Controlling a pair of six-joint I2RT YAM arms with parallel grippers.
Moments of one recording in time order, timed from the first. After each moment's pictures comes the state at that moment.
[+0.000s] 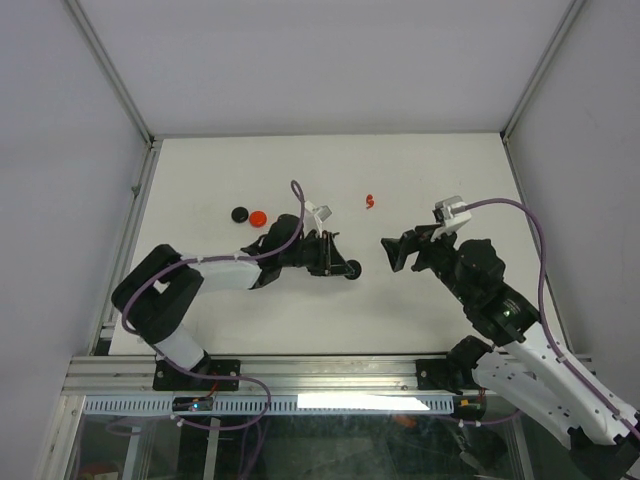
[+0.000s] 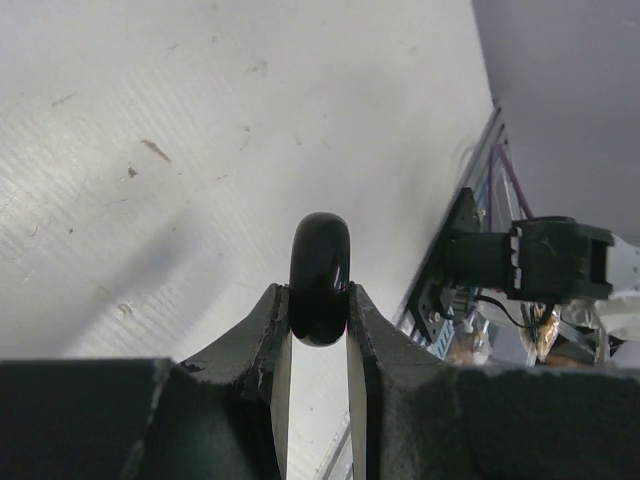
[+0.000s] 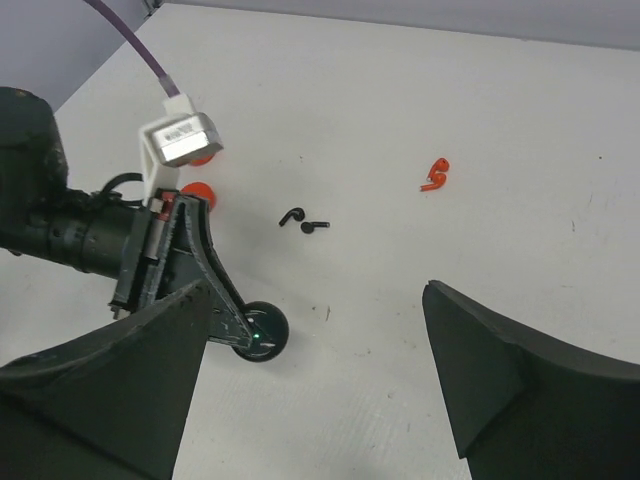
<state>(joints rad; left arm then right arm) -0.72 1.57 0.72 0.44 0.53 -0.74 0.69 0.59 0.68 -0.26 0.16 0.20</state>
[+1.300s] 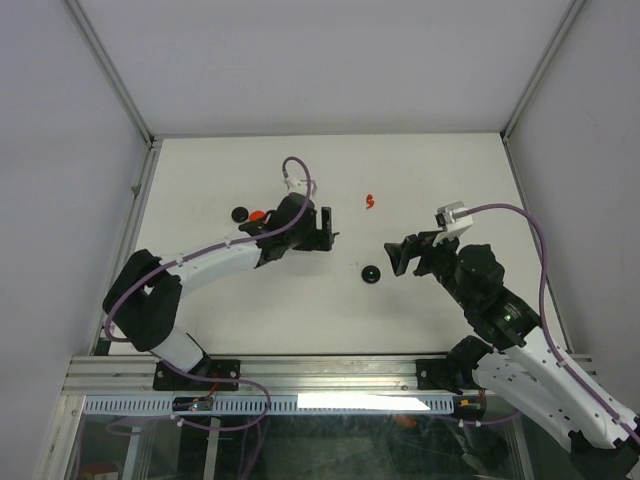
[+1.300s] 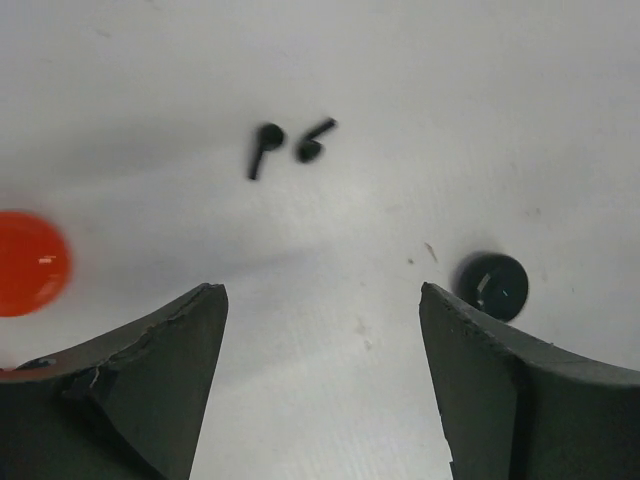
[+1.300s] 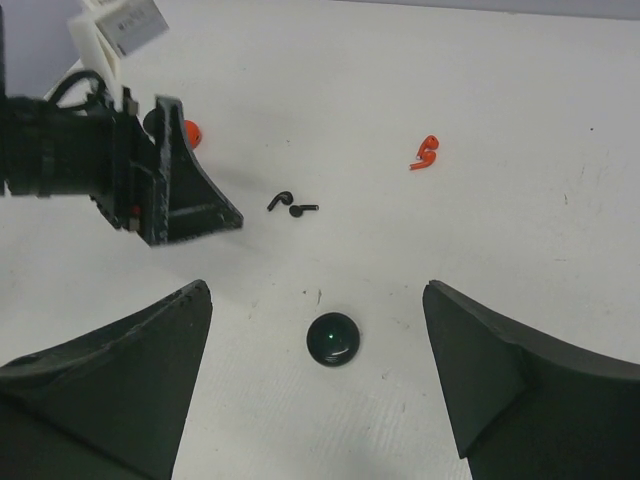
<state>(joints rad) -0.79 1.60 1.01 -0.14 -0.14 -0.56 0.69 0.53 0.62 -0.29 0.20 0.22</state>
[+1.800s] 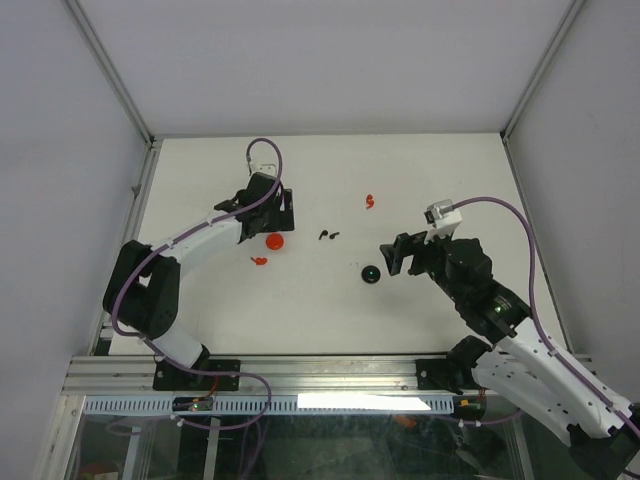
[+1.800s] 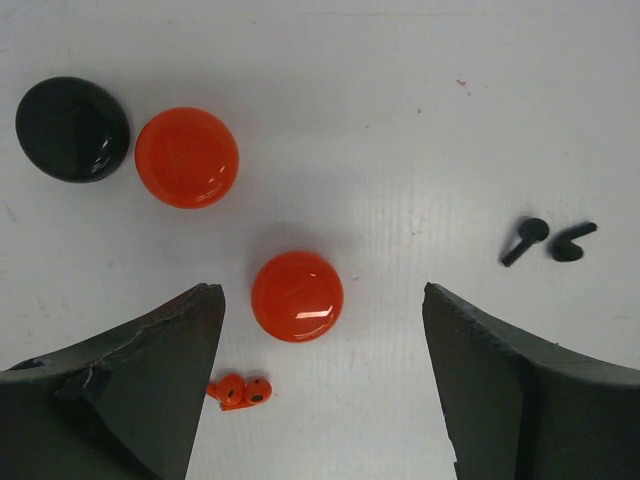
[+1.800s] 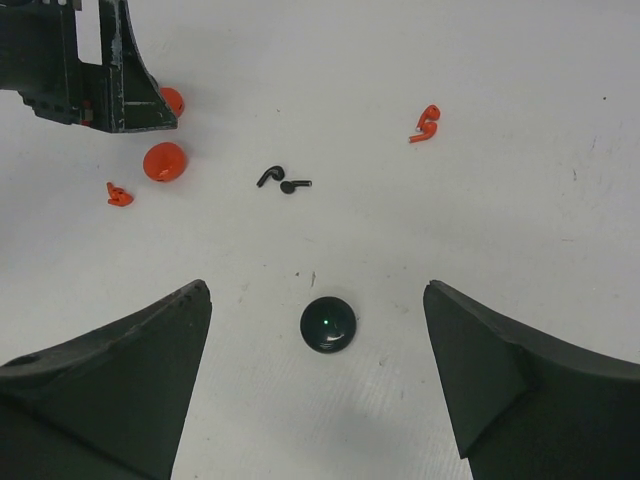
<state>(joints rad) -0.50 1.59 1.07 -0.29 -0.24 -0.43 0.69 0.60 0.62 -0.29 0.20 0.23</state>
